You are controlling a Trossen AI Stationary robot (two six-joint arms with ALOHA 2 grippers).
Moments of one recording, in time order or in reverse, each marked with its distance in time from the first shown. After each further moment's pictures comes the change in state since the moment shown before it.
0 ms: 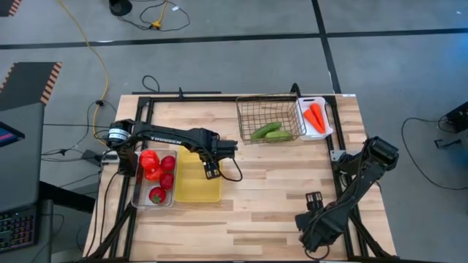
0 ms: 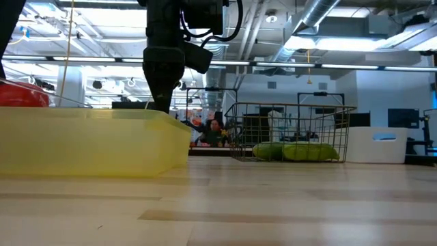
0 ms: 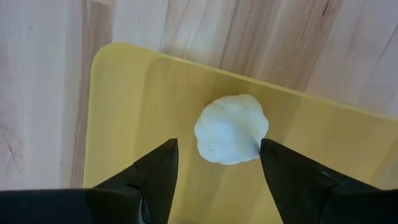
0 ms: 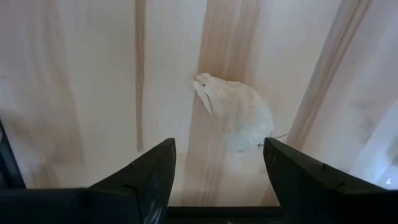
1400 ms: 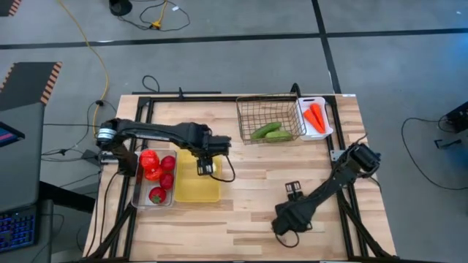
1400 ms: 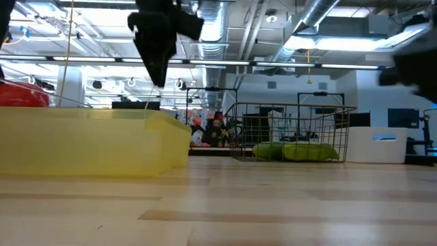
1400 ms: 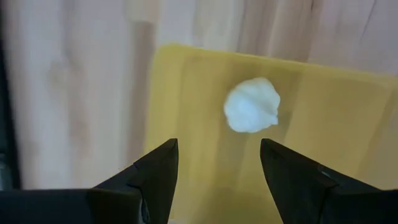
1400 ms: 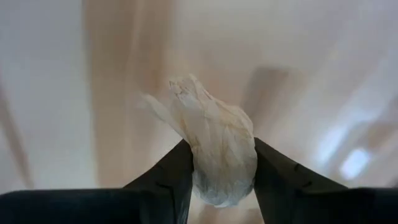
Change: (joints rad) left arm -0.026 -0.097 0.102 -0.174 -0.083 0.091; right arm -0.235 0.182 0.069 -0.056 0.096 -0.287
